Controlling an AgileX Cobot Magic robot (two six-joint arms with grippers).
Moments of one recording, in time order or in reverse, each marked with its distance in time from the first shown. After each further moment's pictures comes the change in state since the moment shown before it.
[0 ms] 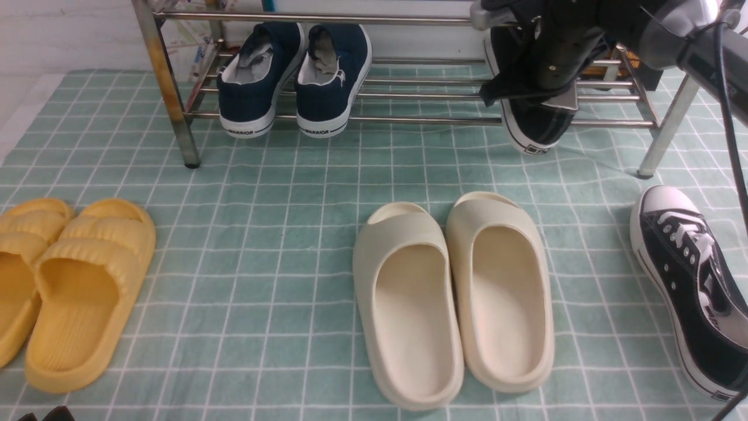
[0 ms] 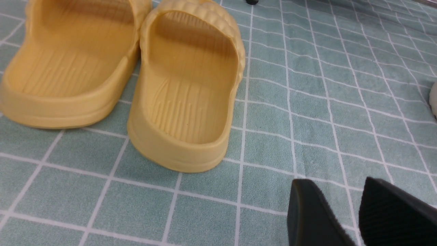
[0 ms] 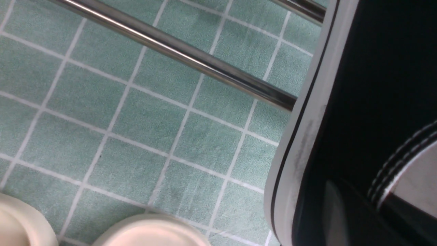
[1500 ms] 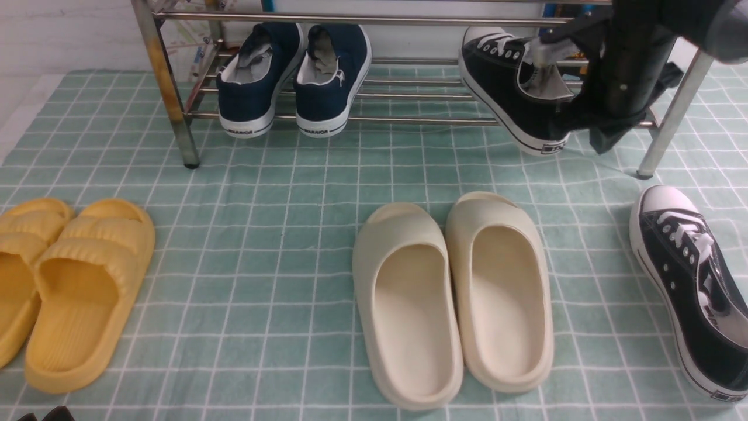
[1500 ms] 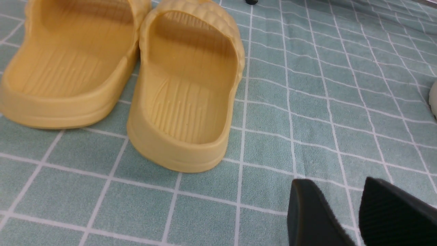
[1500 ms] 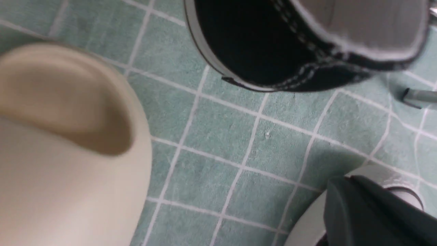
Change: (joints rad) right arm -0.082 -0.104 0.233 -0.027 0.147 -0.037; left arm 0.000 0.000 0.000 0.000 0.000 0.000
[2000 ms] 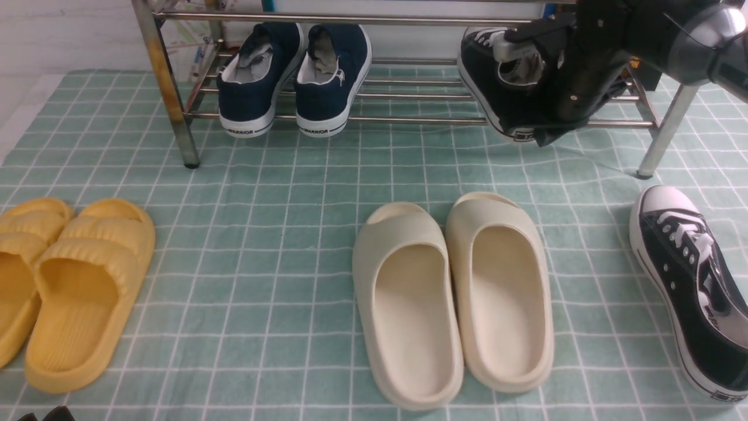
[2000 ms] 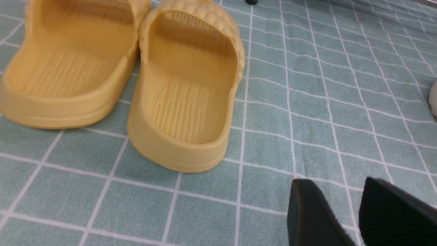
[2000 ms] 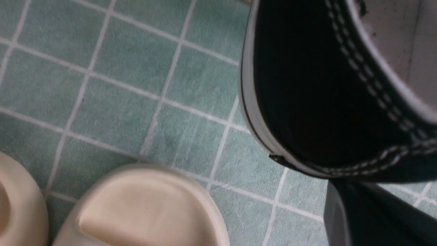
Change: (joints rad) right arm 0.031 0.033 -0.007 0.110 -0.230 0.054; left arm 0.000 0.000 0.000 0.000 0.000 0.000
